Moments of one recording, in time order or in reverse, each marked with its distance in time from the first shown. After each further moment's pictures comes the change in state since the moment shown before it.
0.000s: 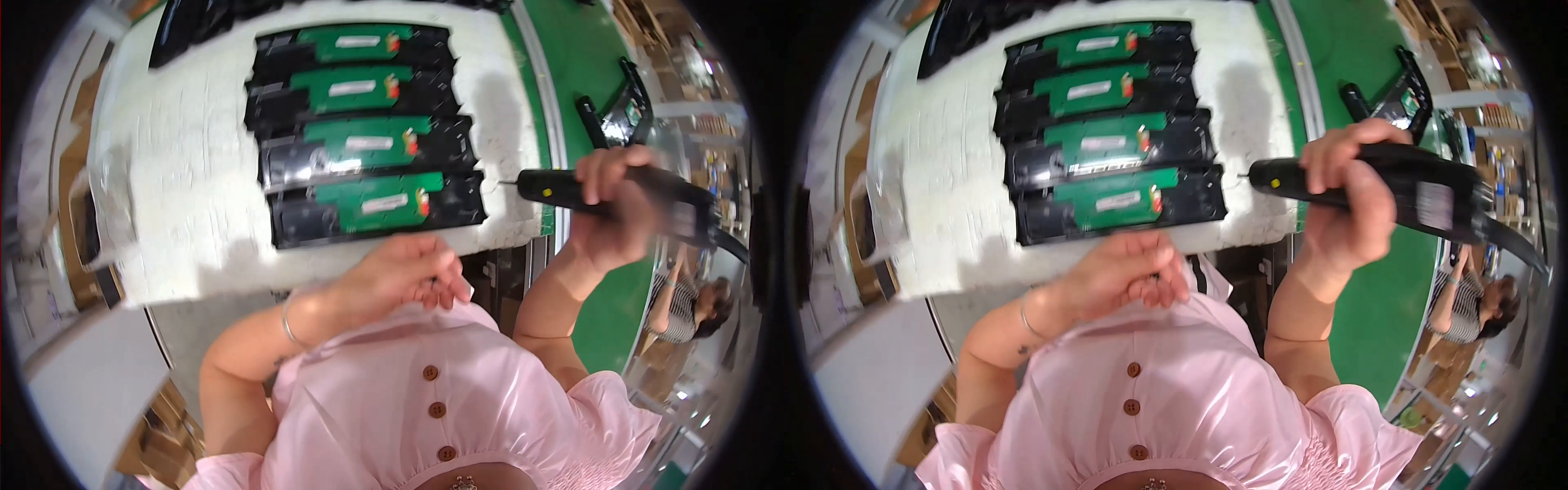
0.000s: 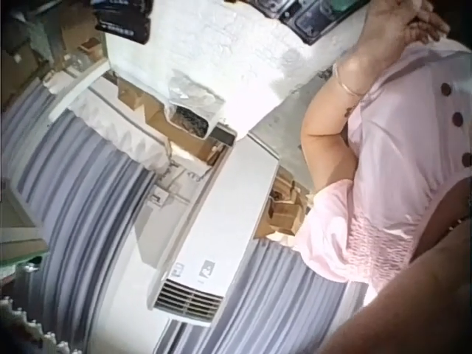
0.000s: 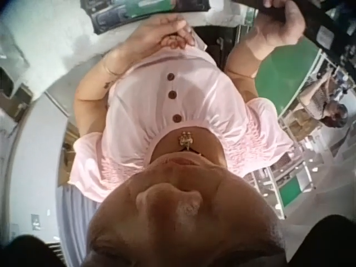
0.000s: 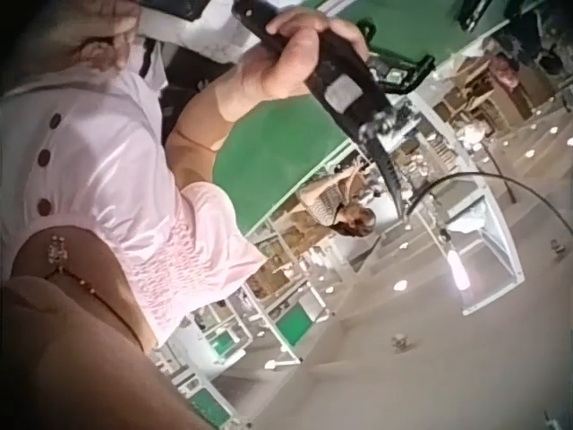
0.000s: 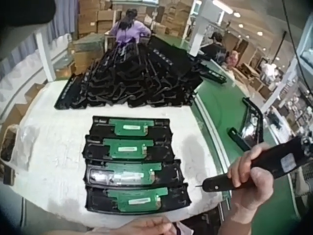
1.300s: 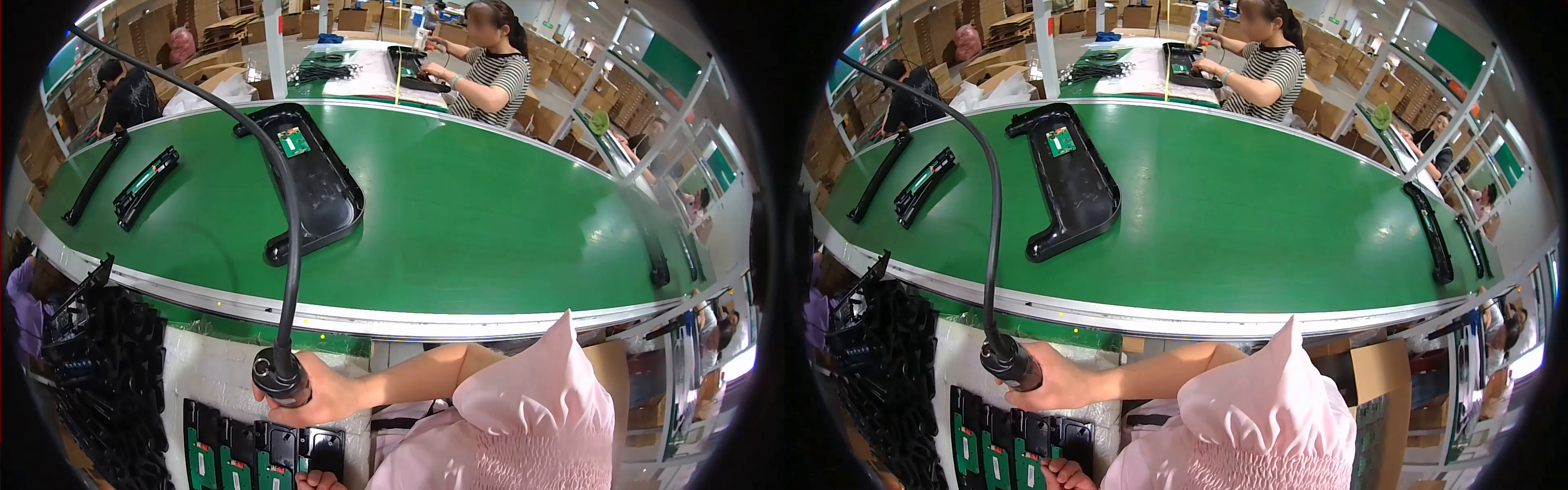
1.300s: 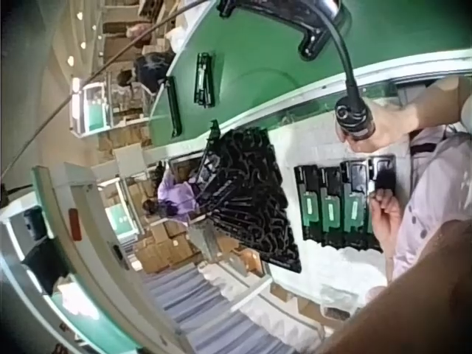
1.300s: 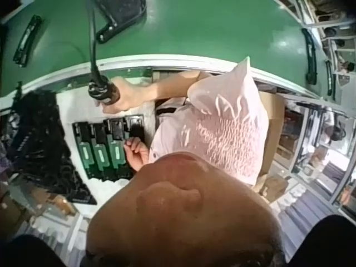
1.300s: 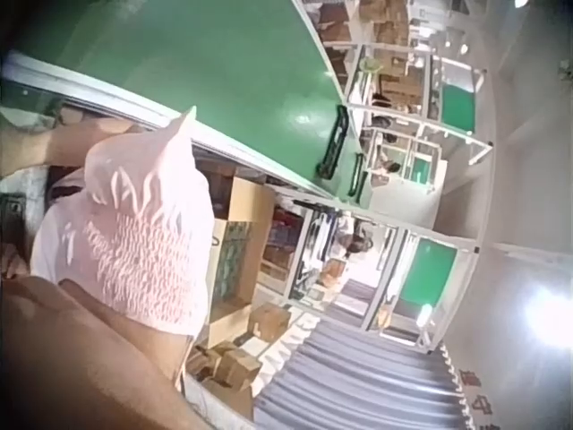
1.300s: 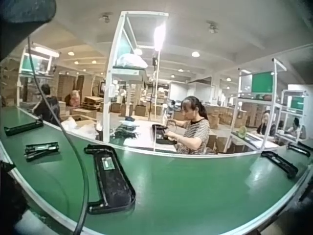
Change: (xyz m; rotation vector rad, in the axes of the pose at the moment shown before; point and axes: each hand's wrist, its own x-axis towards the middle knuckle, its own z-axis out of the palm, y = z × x) left_hand 0.029 0.038 0.010 -0.584 0.287 -0.025; right_hand -0.020 0.030 -0.032 -0.073 0.315 0.135
